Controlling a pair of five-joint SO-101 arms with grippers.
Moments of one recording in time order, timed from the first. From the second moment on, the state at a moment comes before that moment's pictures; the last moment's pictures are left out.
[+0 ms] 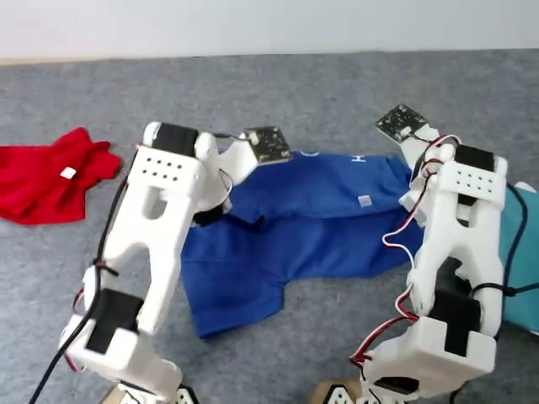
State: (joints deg) left arm 11.5 5.6 -2.5 98.8 -42.6; right arm 14.2 4.7 7.1 70.4 53.5
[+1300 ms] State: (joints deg) left arm 2.1 -18.3 -10.6 90.4 -30.3; right arm 10.0 -9.2 -11.3 73.5 47.7
